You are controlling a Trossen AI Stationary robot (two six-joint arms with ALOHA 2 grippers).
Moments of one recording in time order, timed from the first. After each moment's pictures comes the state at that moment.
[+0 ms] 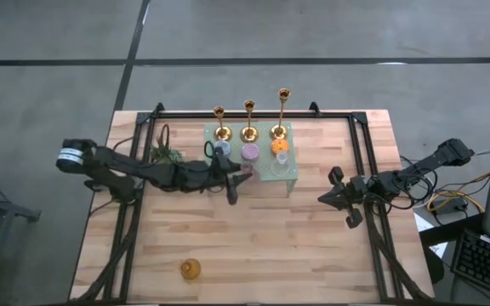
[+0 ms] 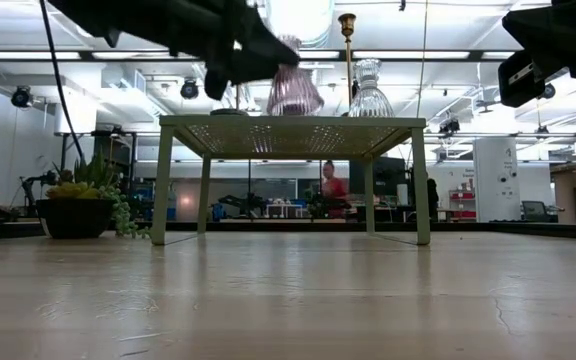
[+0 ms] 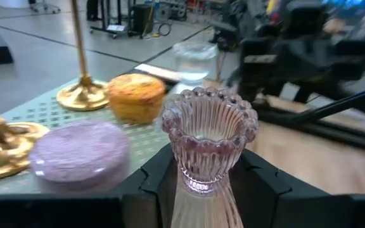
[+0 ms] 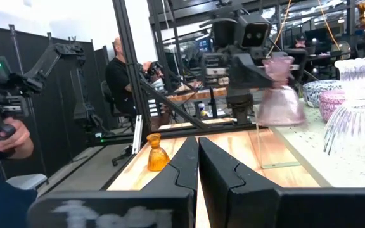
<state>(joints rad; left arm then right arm) -0.08 1.40 0.78 0.48 -0.38 -0.22 0.43 0.39 0.01 0.53 0.25 0.18</state>
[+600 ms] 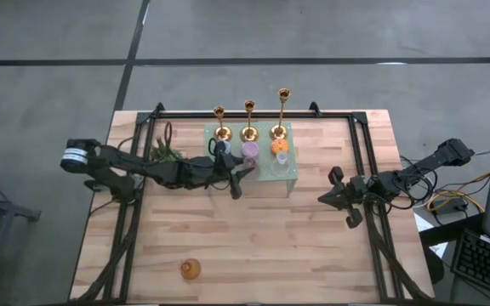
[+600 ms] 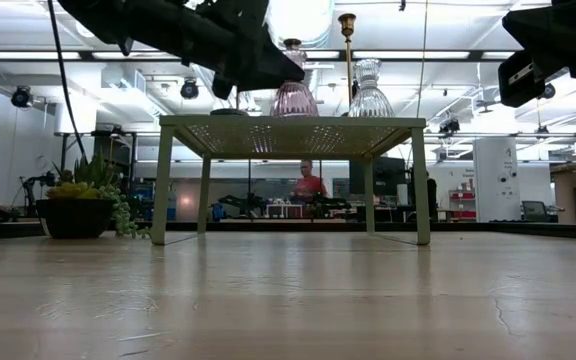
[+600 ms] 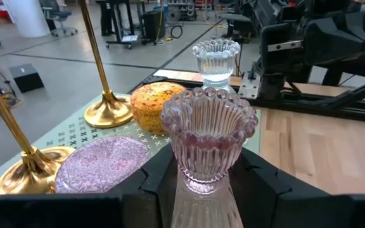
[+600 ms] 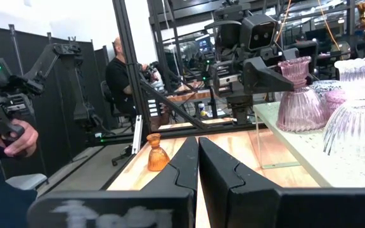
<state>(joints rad) -0.04 1.45 0.80 0.48 -0.40 -0.05 0.43 0.39 0.01 0.53 0.25 0.18</state>
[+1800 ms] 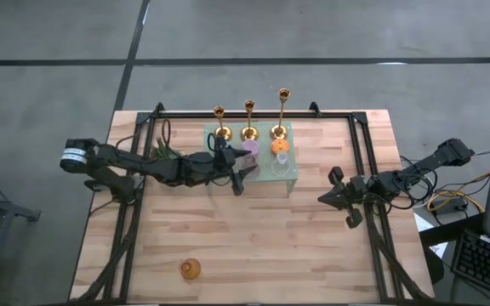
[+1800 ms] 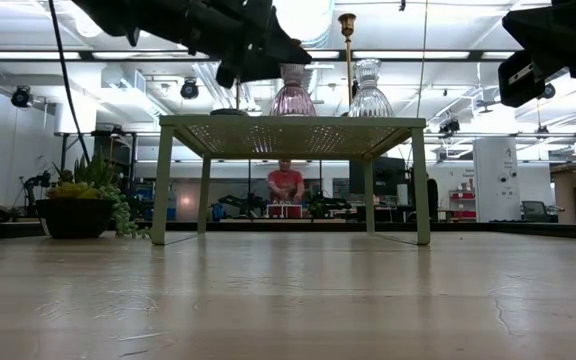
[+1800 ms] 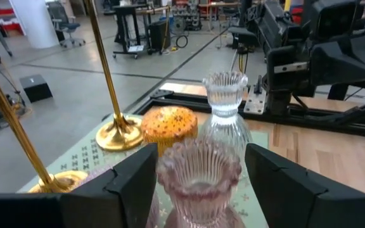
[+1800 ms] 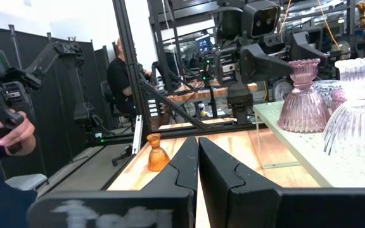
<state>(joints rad) -0.02 1.44 0.85 0.47 -0.41 -0.02 0.43 0.39 0.01 0.53 0.25 0.18</state>
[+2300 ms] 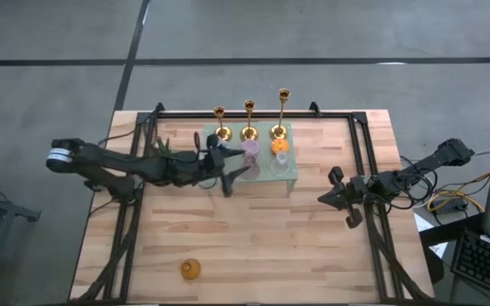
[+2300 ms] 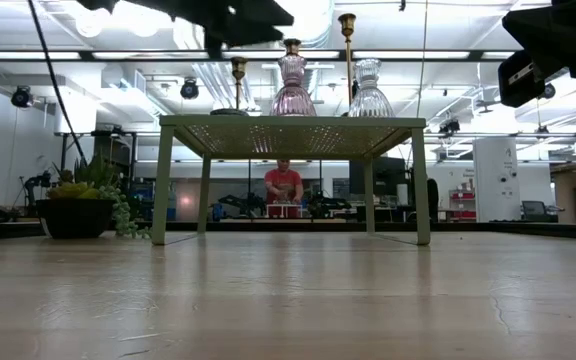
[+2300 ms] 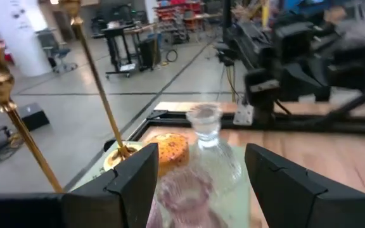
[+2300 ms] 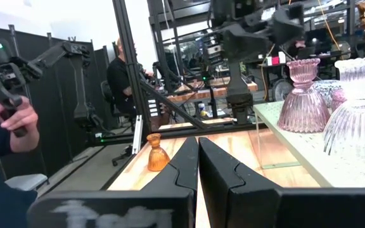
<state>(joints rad) -0.07 1.29 0.85 0.38 -0.41 0.08 0.43 0.39 0.01 0.53 0.25 0.18</state>
